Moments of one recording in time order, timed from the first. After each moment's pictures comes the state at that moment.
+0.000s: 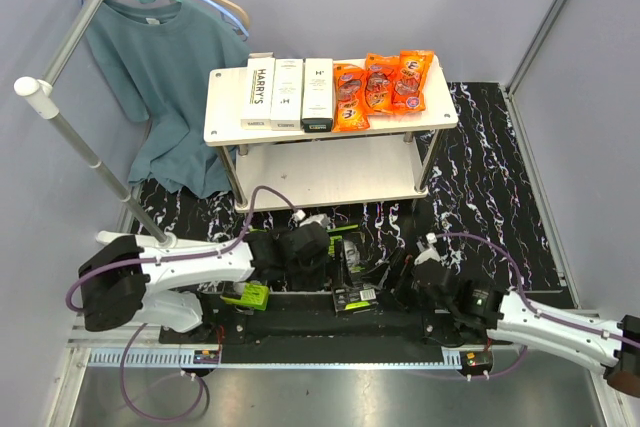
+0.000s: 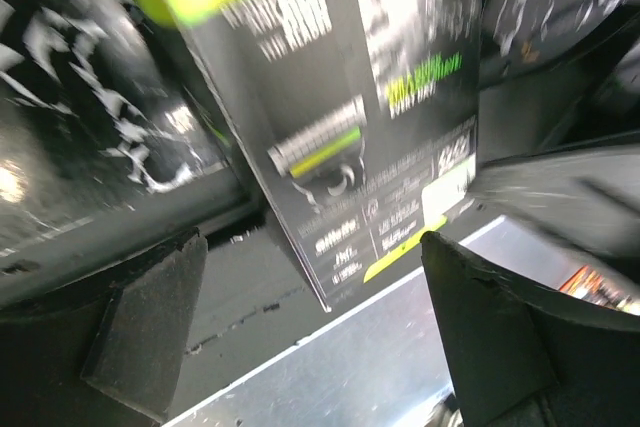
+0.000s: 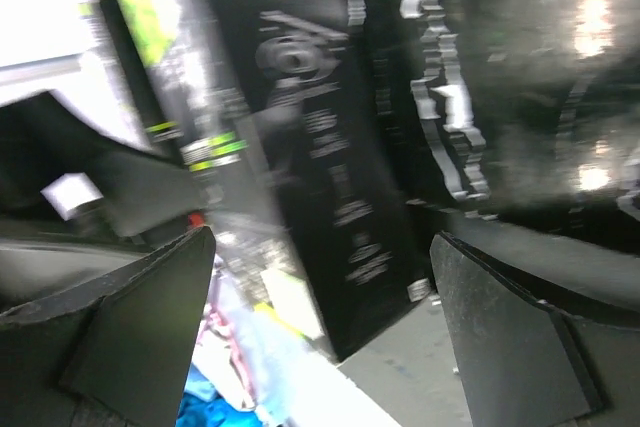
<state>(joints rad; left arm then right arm) -1.16 1.31 0.72 -0.37 0.07 -1.15 1.13 0.41 0.10 -0.28 0.15 1.53</state>
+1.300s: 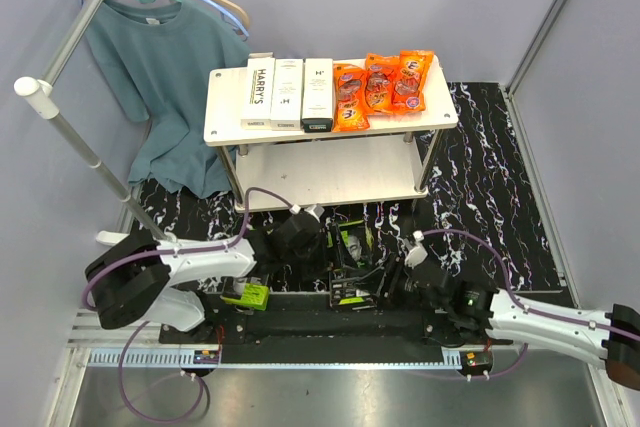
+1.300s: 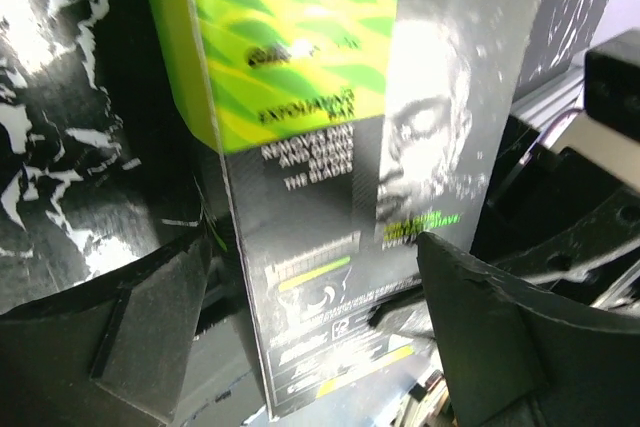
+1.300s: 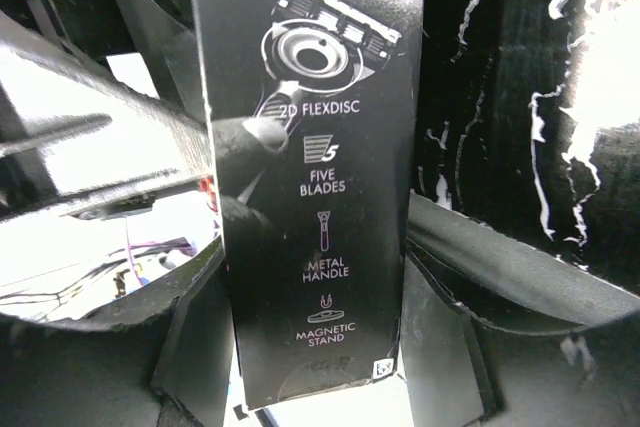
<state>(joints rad) -1.02 1.38 0.58 0.01 0.18 -1.22 1.14 0.57 0.03 0.06 0.07 1.39</state>
